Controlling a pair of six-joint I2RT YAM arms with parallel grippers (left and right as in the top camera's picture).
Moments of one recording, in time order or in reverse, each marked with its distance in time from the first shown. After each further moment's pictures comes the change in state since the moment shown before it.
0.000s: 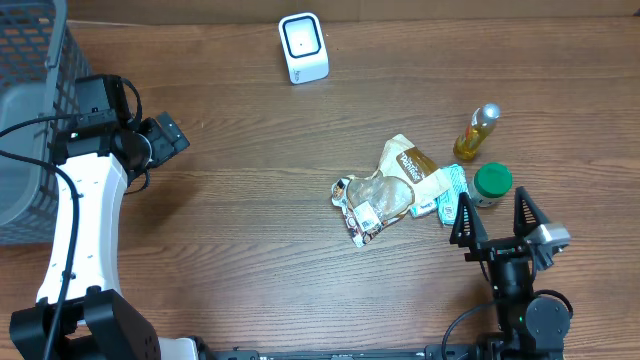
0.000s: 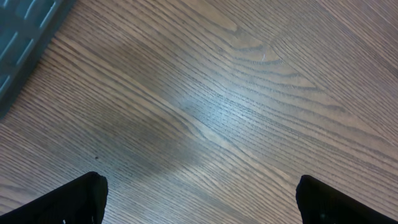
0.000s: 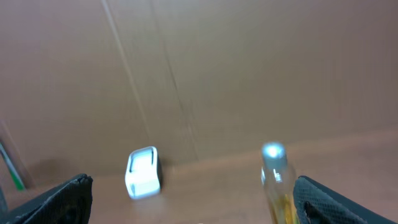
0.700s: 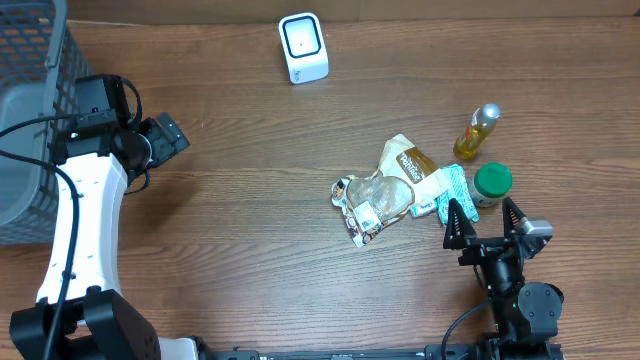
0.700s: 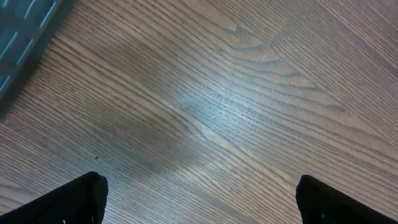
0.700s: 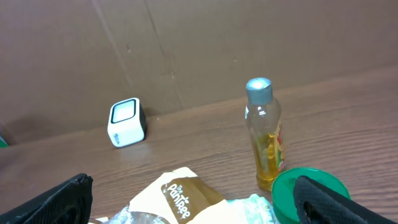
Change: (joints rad) left arm 0.000 0.000 0.000 0.000 0.000 0.000; right arm 0.000 -0.002 0.000 -0.198 -0.002 -0.037
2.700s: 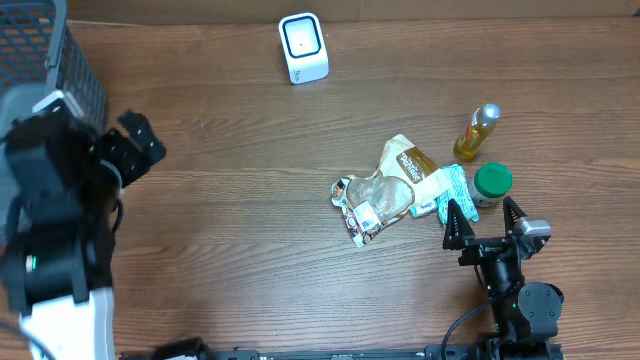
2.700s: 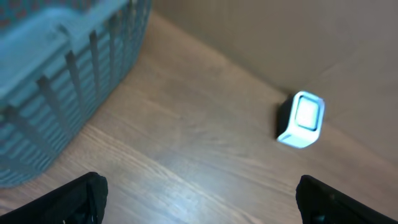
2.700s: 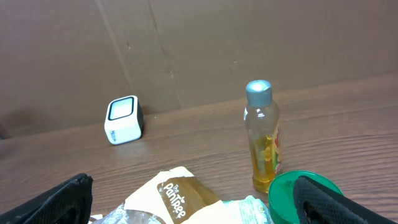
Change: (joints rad) left arm 0.000 -0.545 0.000 0.000 0.000 0.000; right arm 0.000 0.000 0.000 0.000 0.000 -0.032
